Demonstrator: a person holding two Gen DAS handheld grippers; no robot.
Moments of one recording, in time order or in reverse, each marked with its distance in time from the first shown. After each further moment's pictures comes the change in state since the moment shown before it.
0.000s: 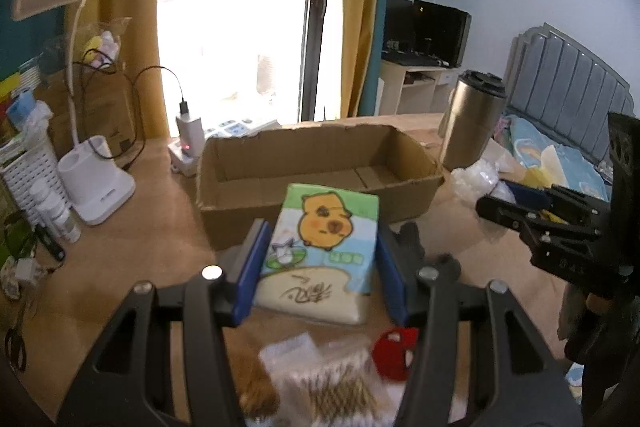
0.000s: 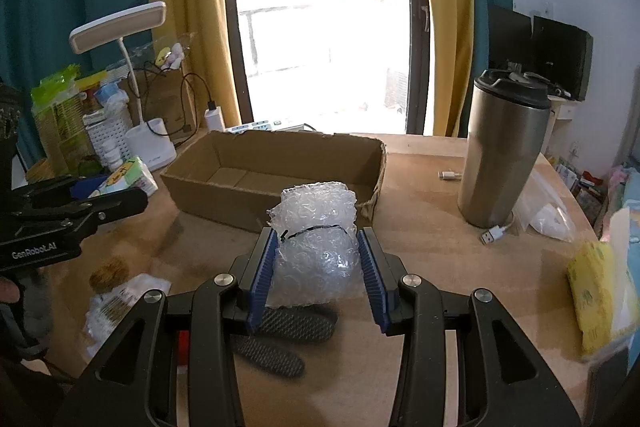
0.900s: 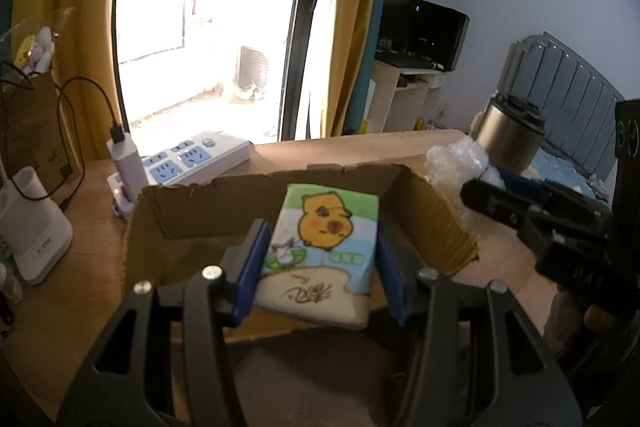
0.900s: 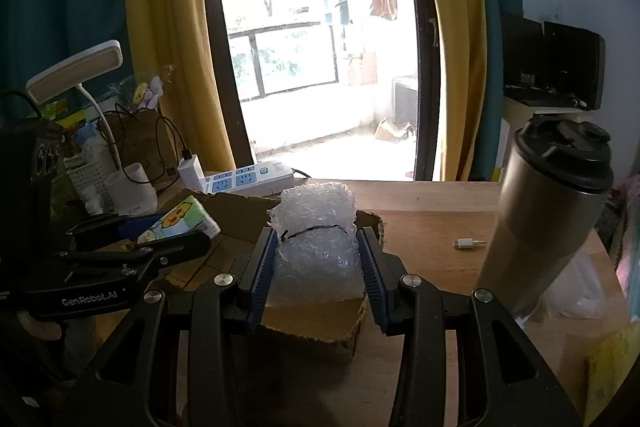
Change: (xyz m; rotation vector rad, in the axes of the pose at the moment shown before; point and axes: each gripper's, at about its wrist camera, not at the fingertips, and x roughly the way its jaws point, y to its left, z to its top) left arm 0.105 0.003 0.059 -0.038 0.023 -0.076; right arm 0.069 -0.033 0.061 0.019 -0.060 0.049
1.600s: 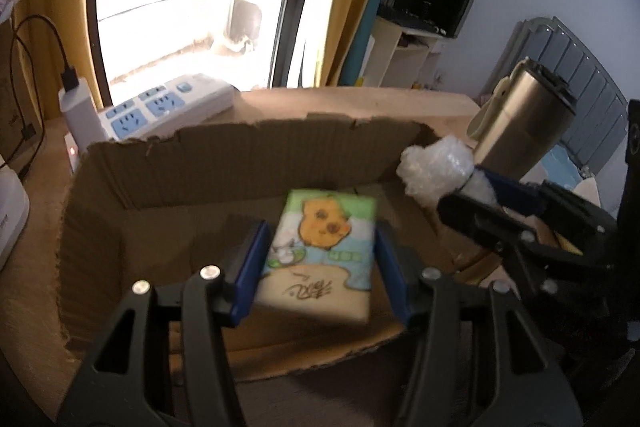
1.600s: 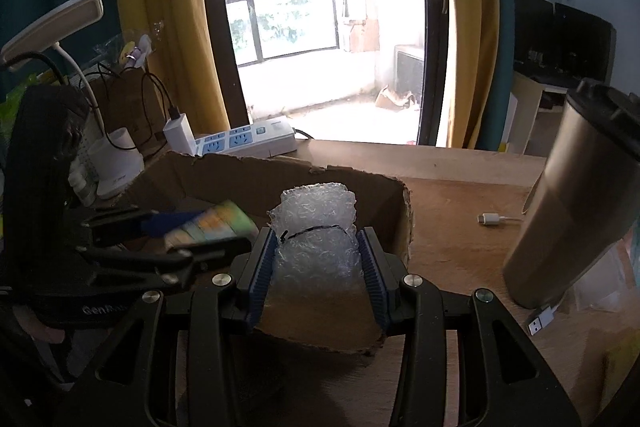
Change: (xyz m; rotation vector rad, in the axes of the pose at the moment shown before) left arm 0.054 0.006 -0.007 -0.051 0.182 -0.045; right arm 0.043 0.014 -0.010 -0.017 0.125 -0.018
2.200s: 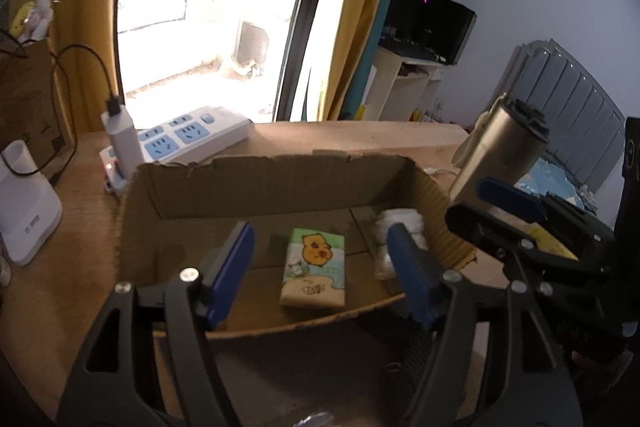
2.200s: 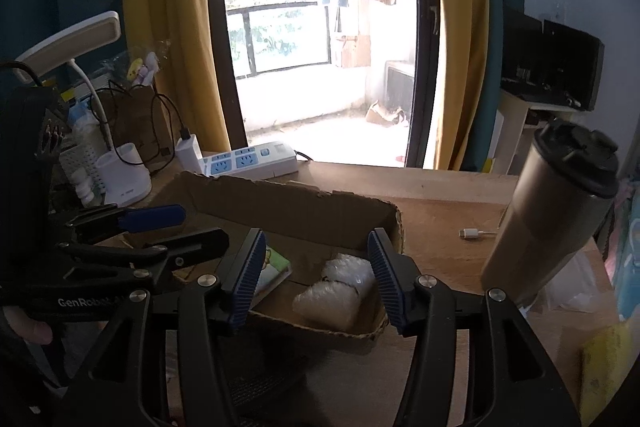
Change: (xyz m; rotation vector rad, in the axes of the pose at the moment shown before) left arm -0.056 0.004 0.002 -0.026 -0.110 0.008; right arm -0.040 0.016 0.010 -0.014 -0.053 -0.046
